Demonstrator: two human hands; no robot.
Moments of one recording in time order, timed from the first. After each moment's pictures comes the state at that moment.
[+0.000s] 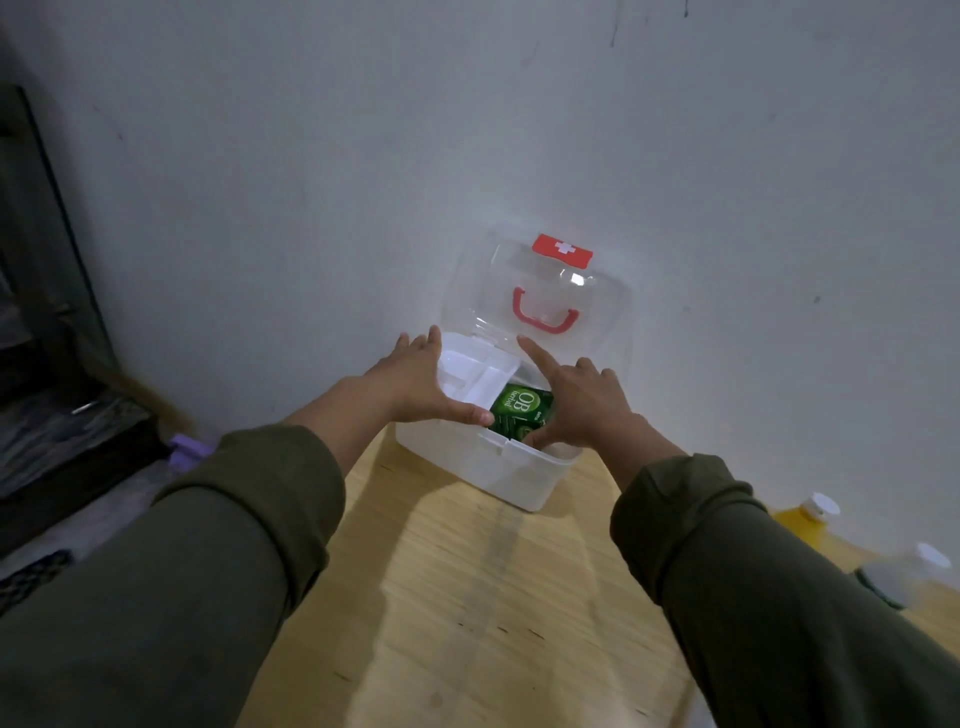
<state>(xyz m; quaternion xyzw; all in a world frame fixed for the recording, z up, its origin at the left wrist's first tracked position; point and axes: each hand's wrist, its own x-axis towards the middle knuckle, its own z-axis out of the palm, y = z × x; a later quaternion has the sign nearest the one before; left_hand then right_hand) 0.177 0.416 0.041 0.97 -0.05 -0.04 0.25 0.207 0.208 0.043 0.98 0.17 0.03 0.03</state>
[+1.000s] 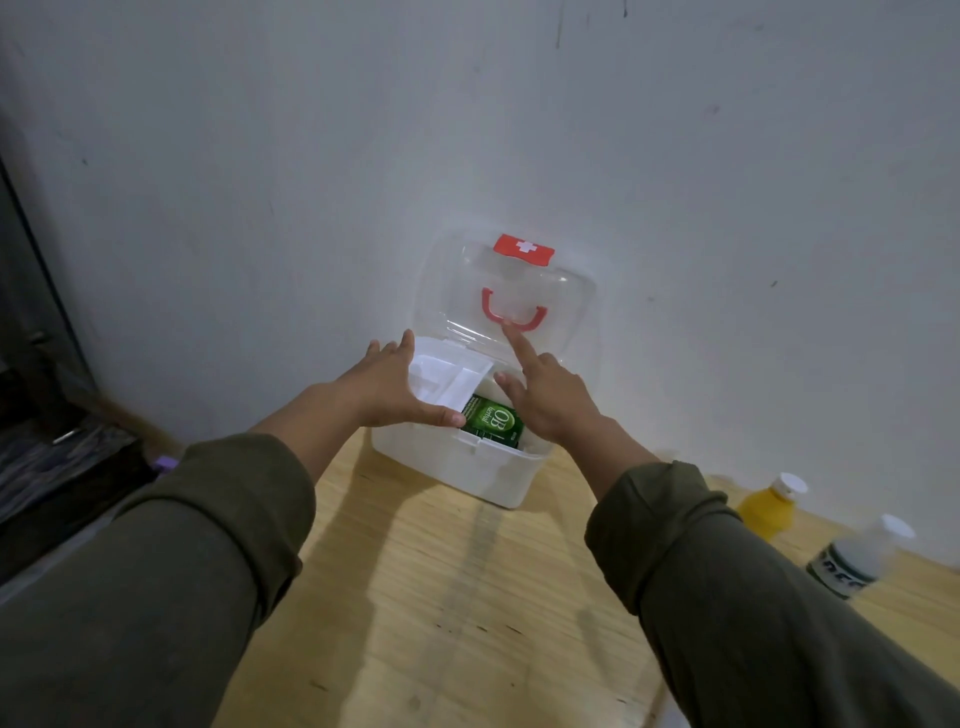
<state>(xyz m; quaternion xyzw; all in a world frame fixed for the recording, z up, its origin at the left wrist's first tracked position) 0.181 0.414 0.041 0.97 -0.04 -0.05 0.24 0.204 0.211 0.041 0.98 0.14 0.06 -0.16</state>
